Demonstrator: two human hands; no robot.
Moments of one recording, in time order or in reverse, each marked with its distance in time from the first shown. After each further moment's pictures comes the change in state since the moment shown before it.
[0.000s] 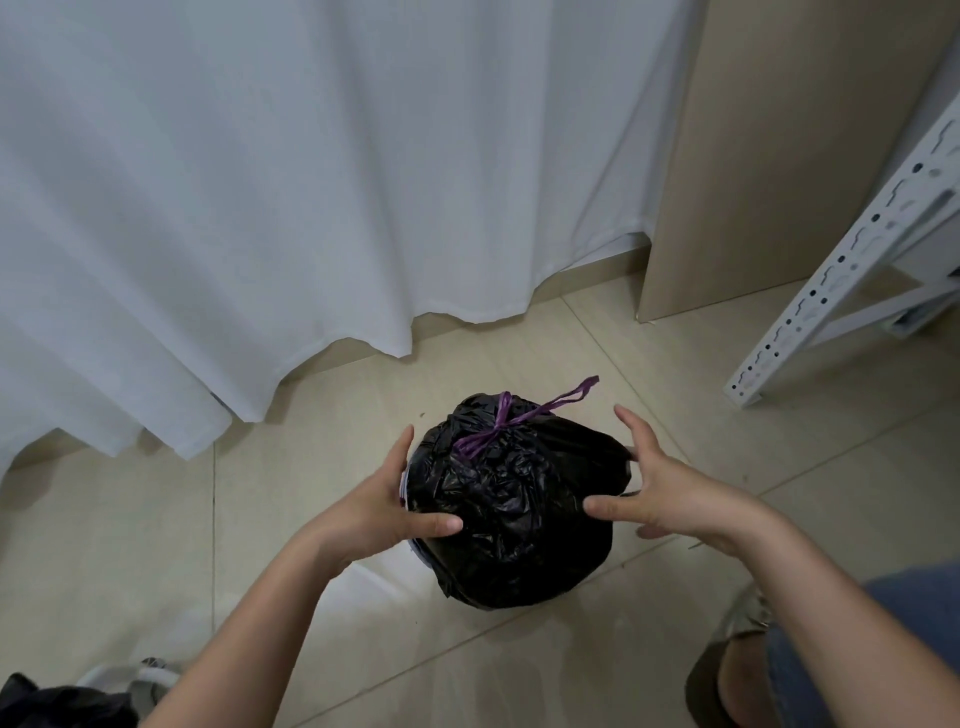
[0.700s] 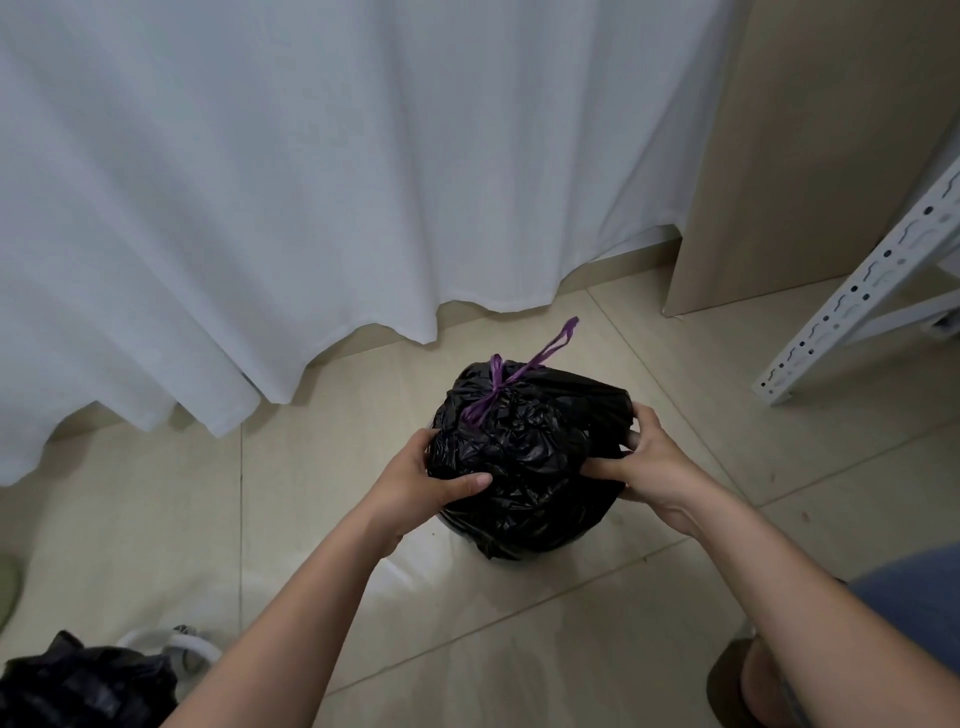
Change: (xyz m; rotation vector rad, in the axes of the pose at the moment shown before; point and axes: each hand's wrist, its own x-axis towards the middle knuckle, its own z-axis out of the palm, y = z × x) left_hand 0.013 -0.014 0.010 -0.324 0.208 0.016; right_hand 0.049 -0.001 0.040 0.437 0.247 -0.043
